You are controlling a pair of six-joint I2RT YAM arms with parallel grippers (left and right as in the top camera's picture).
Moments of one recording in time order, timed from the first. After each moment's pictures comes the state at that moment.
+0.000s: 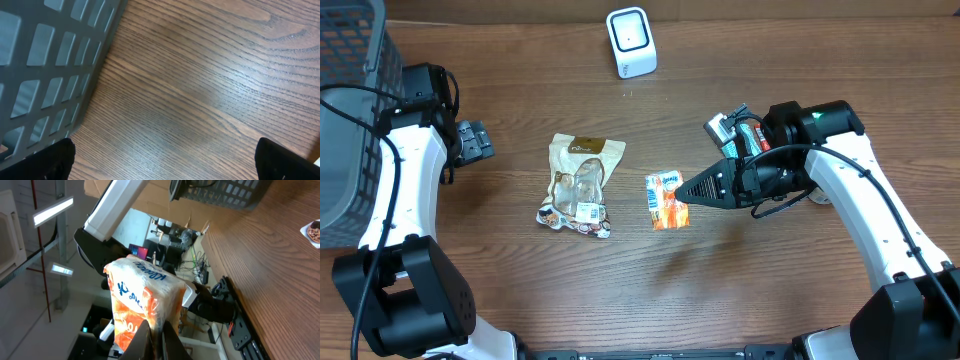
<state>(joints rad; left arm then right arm) 0.22 1.75 1.41 -0.91 -0.25 -0.21 0.22 1.62 1.38 -1.64 -1.55 -0.65</state>
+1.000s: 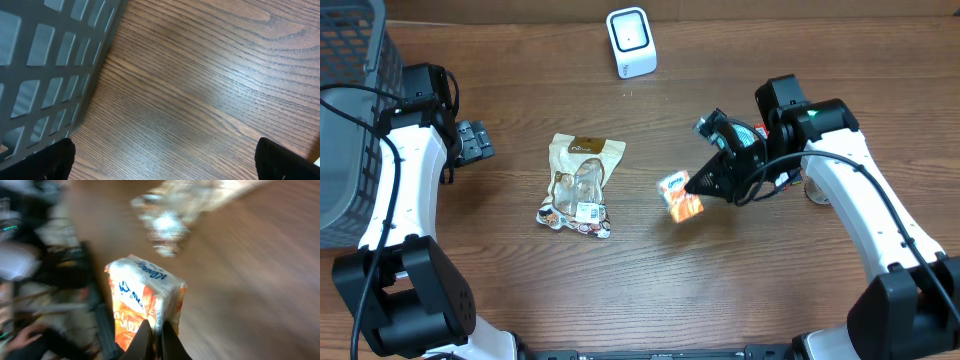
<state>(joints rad) 0.22 1.75 1.41 -0.91 -0.25 -0.21 0.22 1.66 1.38 -1.17 -0.85 -0.48</state>
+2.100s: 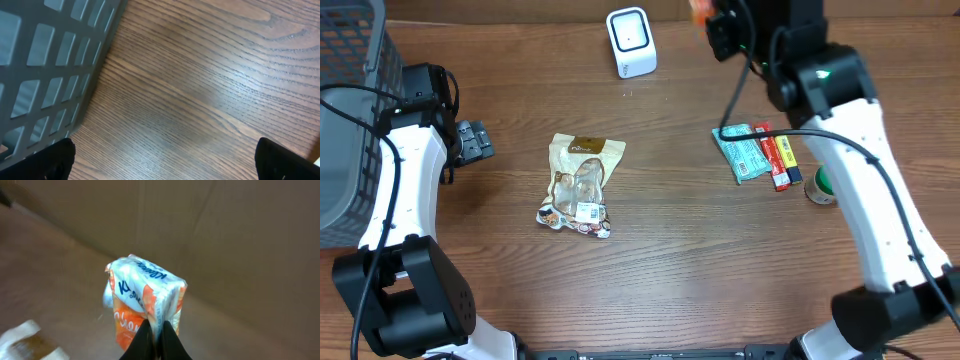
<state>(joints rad) 0.22 1.75 1.41 -0.91 -0.25 -0.21 0.34 1.74 1.93 -0.64 0.02 -0.23</state>
